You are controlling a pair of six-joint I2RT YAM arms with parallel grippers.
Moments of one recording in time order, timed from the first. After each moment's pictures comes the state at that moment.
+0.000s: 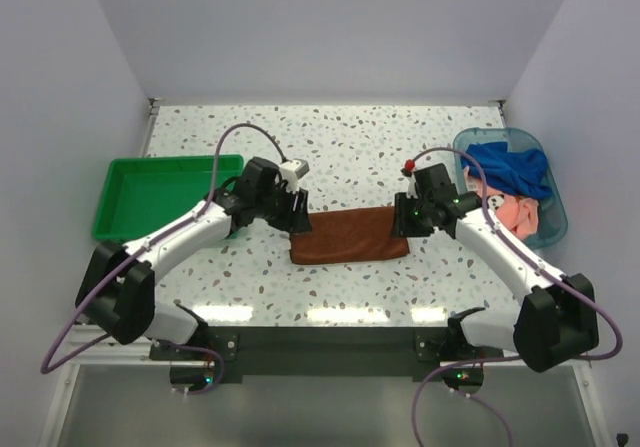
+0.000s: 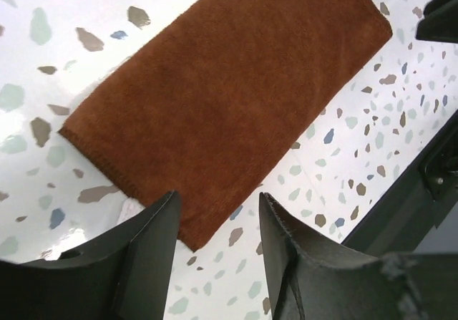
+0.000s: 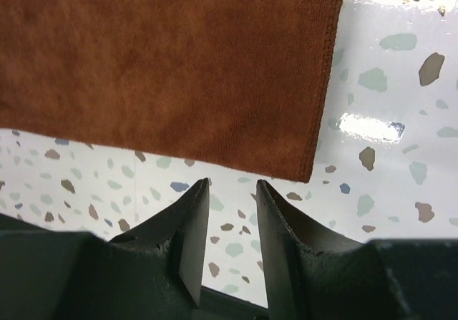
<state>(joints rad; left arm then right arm) -0.55 1.40 0.94 -0.35 0.35 -0.25 0.35 1.25 0.89 -0.69 -0.13 0.31</state>
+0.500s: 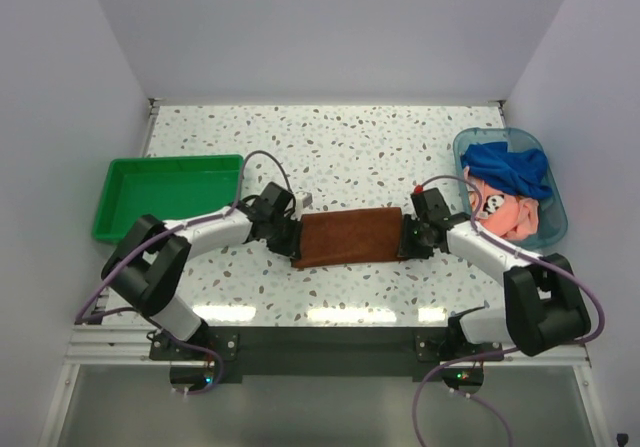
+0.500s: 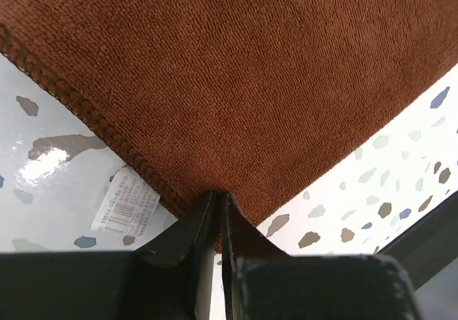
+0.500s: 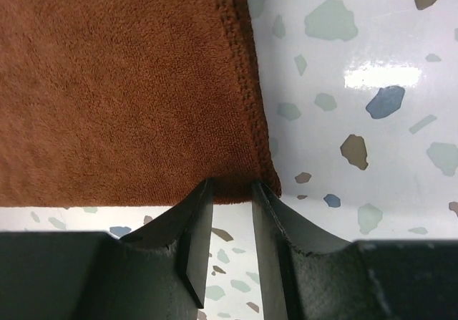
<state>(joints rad) -0.61 1.60 0.84 -0.34 0.28 -0.31 0.33 1.34 0.65 -0.46 -0.05 0.48</state>
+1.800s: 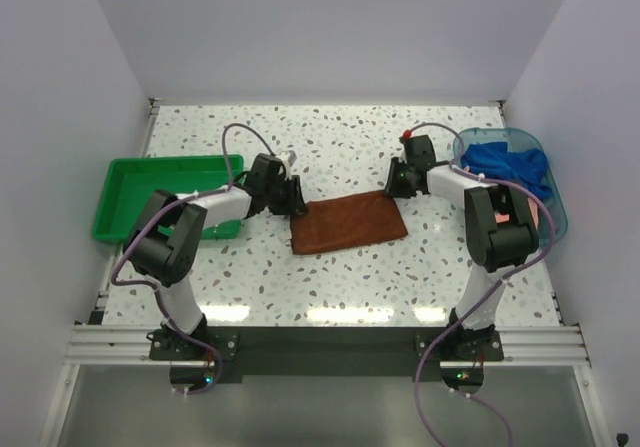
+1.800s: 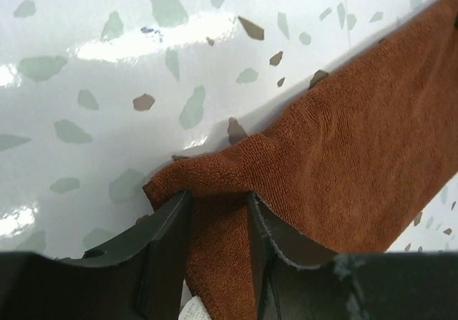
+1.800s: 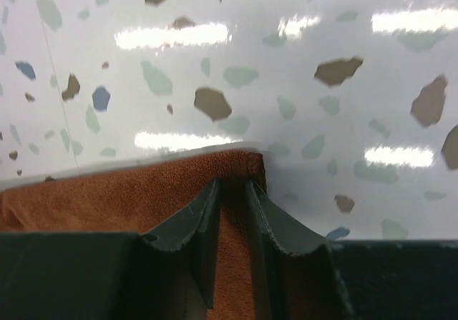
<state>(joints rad) -0.44 1.79 0.97 -0.03 0.23 -0.43 0.23 1.85 1.11 -0.23 -0.10 0.39</state>
